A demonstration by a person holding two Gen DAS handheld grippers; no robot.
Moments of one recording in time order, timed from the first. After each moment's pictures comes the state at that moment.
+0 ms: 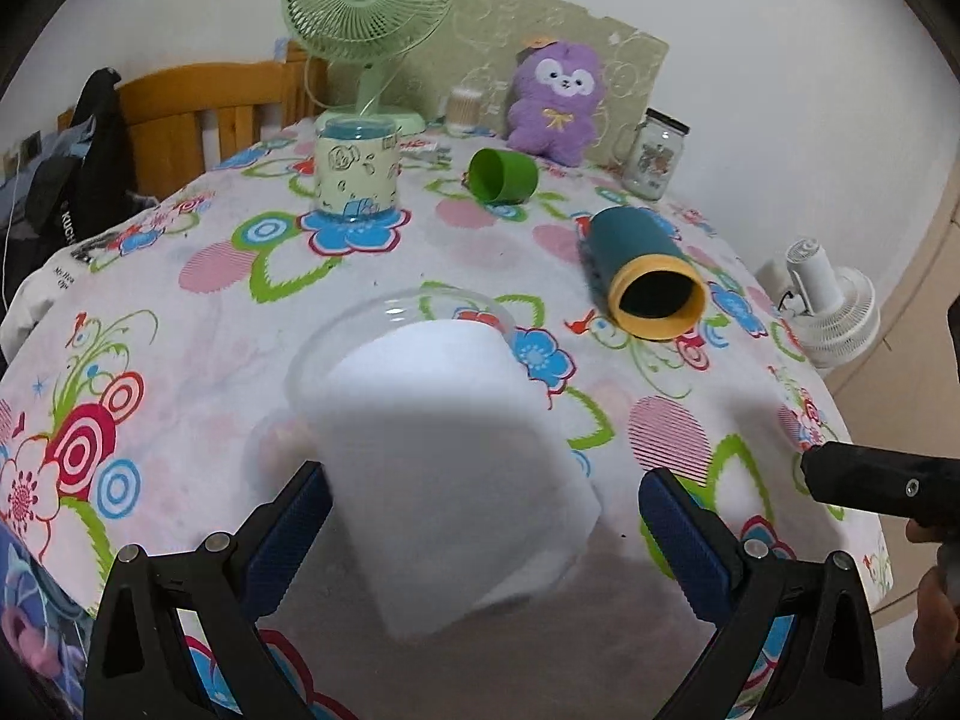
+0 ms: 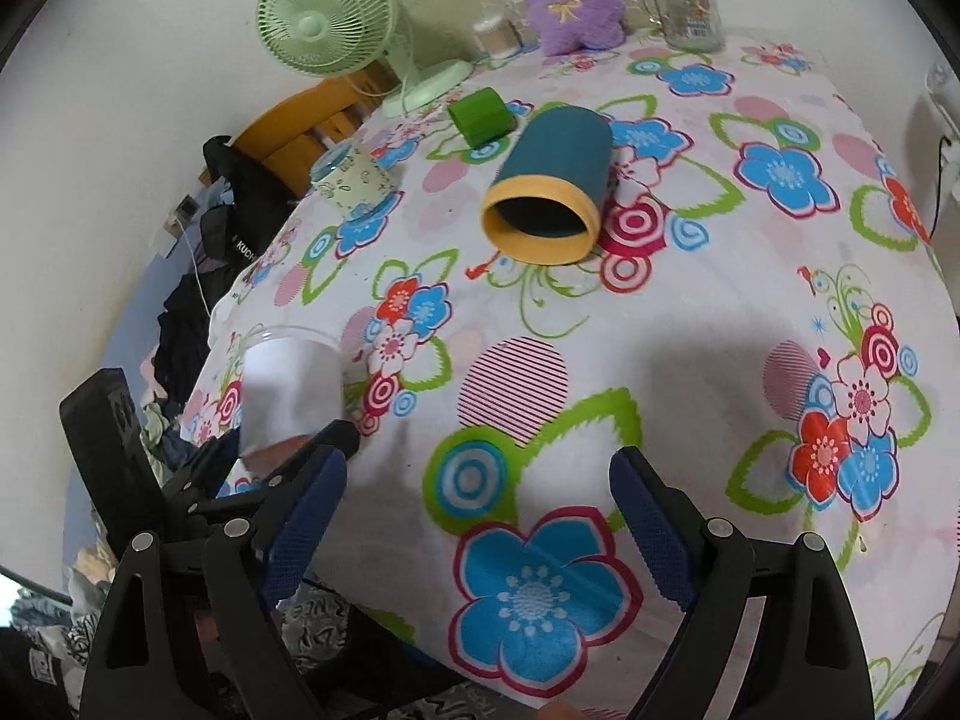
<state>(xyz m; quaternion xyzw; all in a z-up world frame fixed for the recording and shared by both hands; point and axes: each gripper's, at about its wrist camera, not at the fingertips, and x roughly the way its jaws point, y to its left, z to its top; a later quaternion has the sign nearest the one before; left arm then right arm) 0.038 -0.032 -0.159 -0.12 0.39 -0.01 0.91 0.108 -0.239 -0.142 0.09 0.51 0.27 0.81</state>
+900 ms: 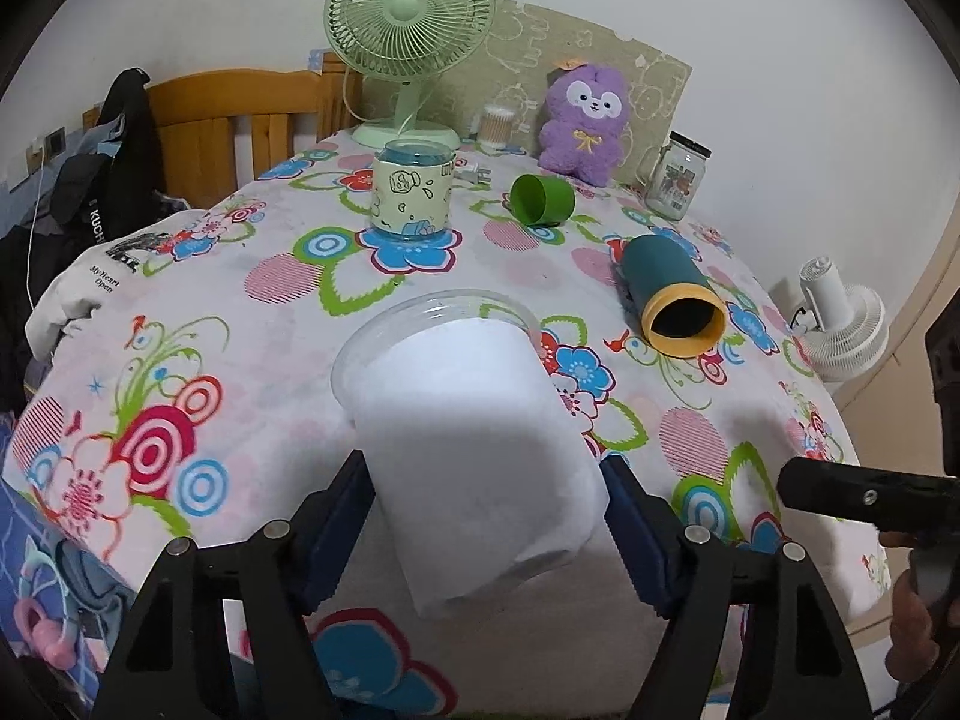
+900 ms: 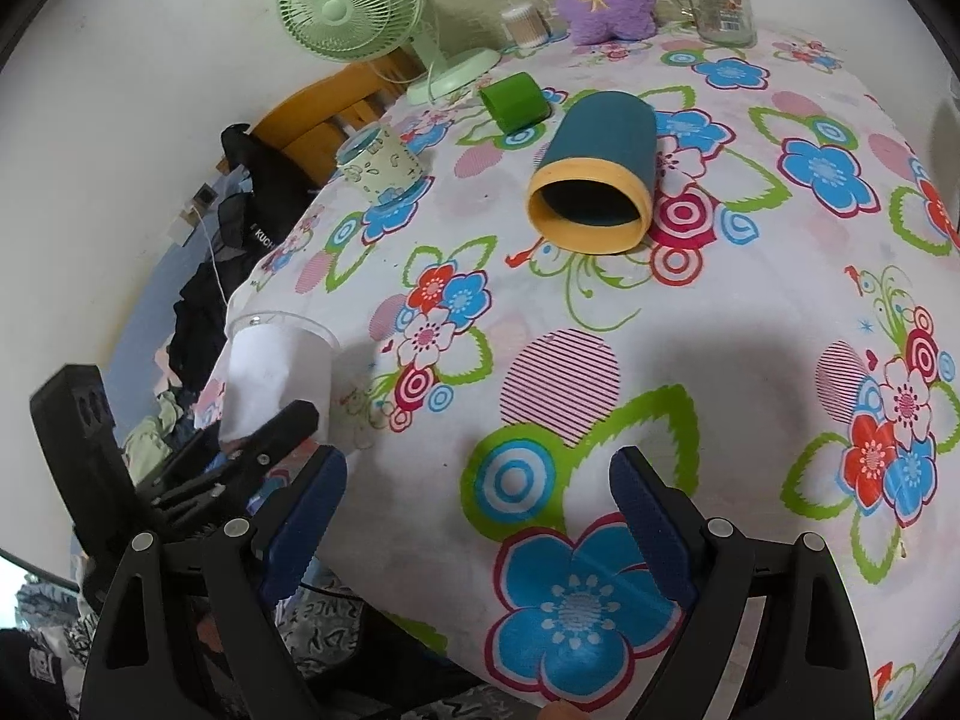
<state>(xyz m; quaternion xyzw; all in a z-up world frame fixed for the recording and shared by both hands) 0.018 -0.002 -0.138 -0.13 0.39 0.01 0.91 0.104 -0.217 -0.144 0.08 0.51 0.30 0.80</state>
